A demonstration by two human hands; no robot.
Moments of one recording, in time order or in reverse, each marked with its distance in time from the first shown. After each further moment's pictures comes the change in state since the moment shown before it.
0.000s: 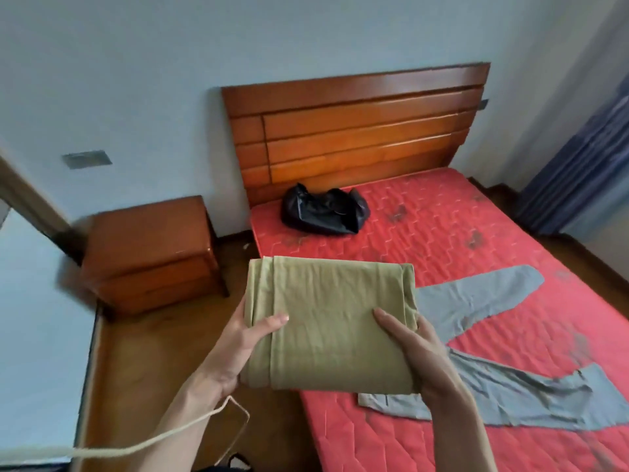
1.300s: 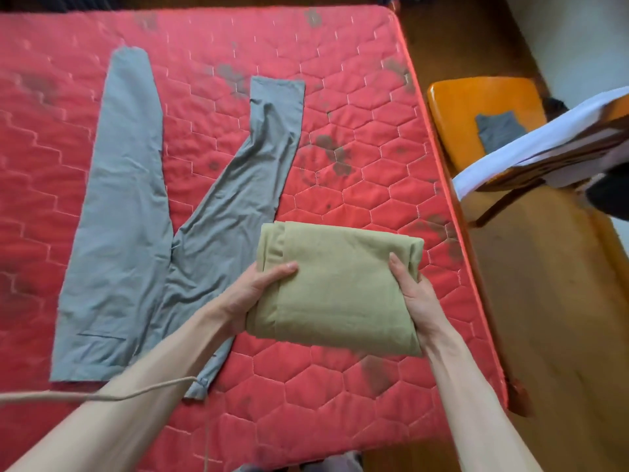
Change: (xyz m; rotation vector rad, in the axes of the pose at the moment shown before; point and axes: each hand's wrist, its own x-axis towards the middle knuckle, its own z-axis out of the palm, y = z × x) left_hand 0.174 -0.427 0.428 0.721 -1.144 -0.889; right_hand -0.103 0.367 -0.344 0.903 1.272 0.060
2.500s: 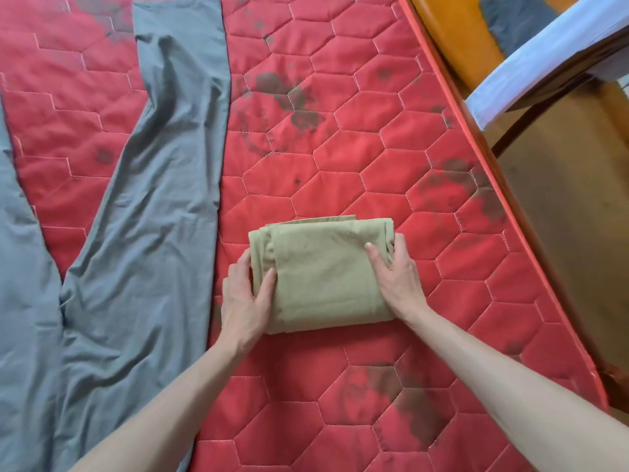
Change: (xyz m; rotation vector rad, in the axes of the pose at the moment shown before) left_hand 0.238 -0.121 -0.059 0.873 0.470 0.376; right_hand 0.231 0.141 -0.052 -0.772 0.305 -0.313
